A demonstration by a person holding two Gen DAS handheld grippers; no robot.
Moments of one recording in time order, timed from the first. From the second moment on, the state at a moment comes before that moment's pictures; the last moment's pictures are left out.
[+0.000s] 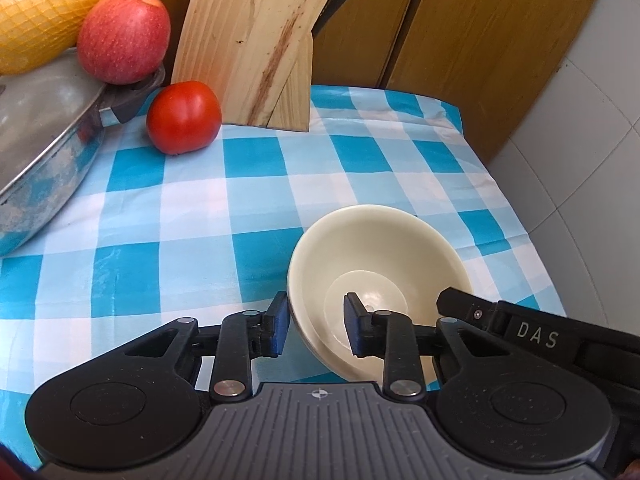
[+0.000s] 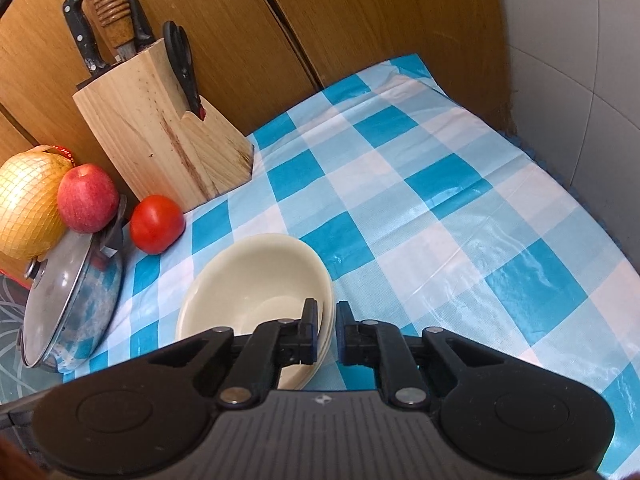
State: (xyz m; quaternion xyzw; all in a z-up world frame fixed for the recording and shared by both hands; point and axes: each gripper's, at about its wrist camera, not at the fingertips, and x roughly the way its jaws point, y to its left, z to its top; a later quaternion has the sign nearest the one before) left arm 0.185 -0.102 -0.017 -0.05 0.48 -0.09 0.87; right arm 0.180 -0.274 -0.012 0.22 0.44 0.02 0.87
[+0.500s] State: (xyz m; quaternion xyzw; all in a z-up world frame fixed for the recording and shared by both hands) left arm 0.176 -0.103 -0.001 -0.05 0.45 -0.09 0.88; right arm 0.169 -0.276 0.006 0.22 0.42 0.03 0.88
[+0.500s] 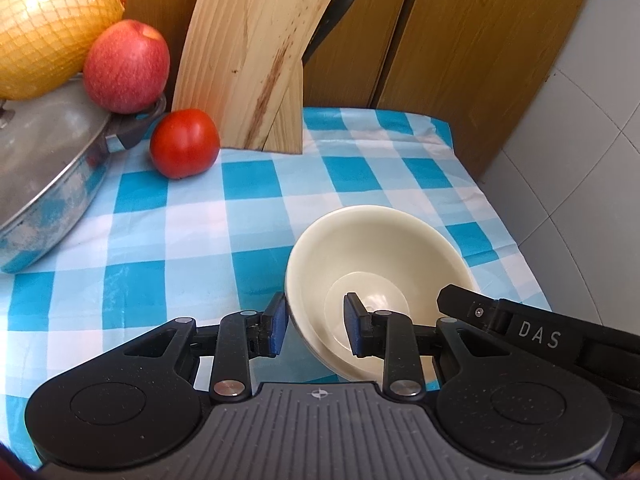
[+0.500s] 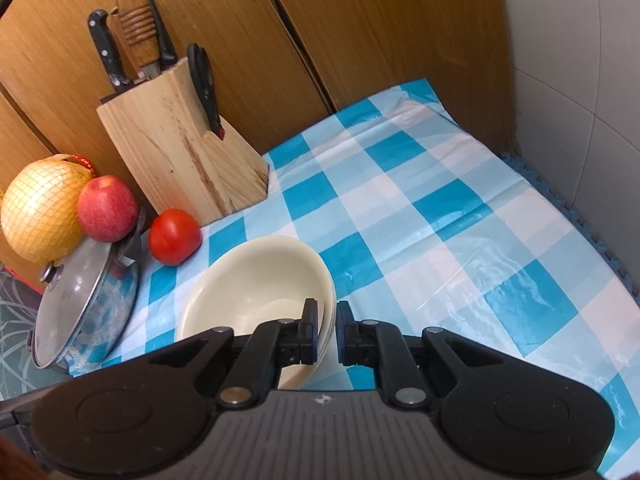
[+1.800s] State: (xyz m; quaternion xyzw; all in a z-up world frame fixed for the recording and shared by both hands) left arm 0.087 -0.087 0.049 -0.04 0.41 -0.12 0.90; right arm 0.076 -0.267 0.055 0.21 0.36 0.06 0.90
